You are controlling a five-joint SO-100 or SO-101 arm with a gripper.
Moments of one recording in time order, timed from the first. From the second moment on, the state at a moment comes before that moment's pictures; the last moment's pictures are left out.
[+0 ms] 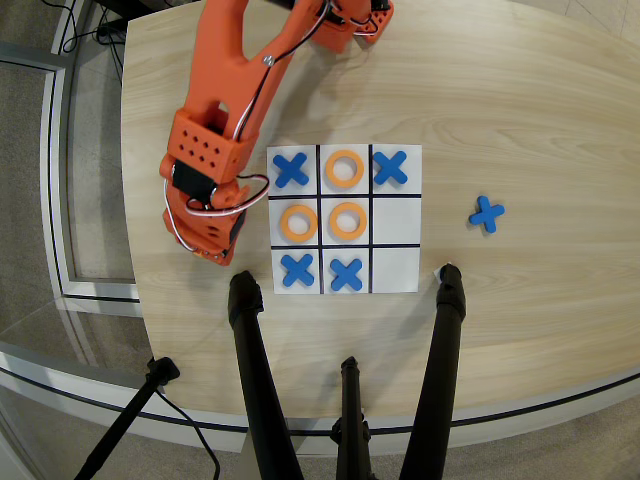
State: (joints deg) arm 30.9 76.0 98.2 27.5 -94.0
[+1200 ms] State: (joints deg) arm 31.6 61.3 90.5 25.2 -94.7
